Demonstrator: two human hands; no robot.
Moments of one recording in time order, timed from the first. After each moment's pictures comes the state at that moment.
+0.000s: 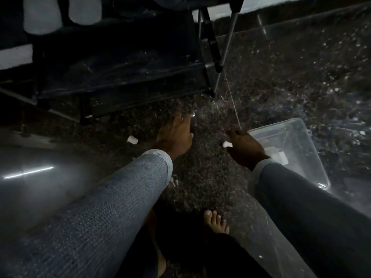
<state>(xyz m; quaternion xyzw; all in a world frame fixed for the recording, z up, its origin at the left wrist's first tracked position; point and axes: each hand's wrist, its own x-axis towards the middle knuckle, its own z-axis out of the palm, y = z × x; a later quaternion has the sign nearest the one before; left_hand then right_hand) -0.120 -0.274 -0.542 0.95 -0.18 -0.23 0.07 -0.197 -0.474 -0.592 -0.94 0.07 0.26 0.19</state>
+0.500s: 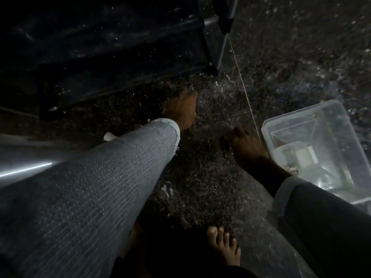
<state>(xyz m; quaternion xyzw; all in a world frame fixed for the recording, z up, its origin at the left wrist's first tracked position) -0.050 -0.318 -0.673 0.94 -0.20 -0.26 0.04 -0.194 -0.476 -0.702 -0.95 0.00 0.27 0.16</state>
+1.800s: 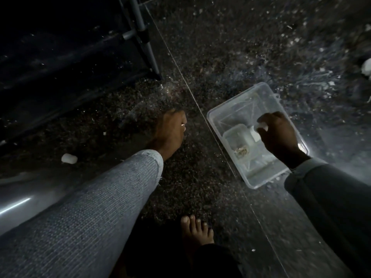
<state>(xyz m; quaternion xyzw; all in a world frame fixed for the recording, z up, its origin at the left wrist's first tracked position) -0.134 -0.385 -0.662 0.92 -0.25 -0.21 0.21 -0.293 -0.632 -0.678 -0.93 0.31 0.07 0.19</state>
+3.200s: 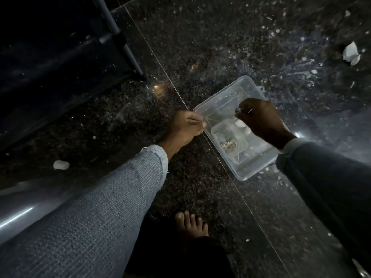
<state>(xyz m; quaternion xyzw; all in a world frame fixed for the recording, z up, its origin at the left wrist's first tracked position) -0.168 -0.442 -0.634 0.74 -0.02 -0.46 0.49 -0.279 -0.640 -0.656 -0.92 0.25 0.05 0.29</state>
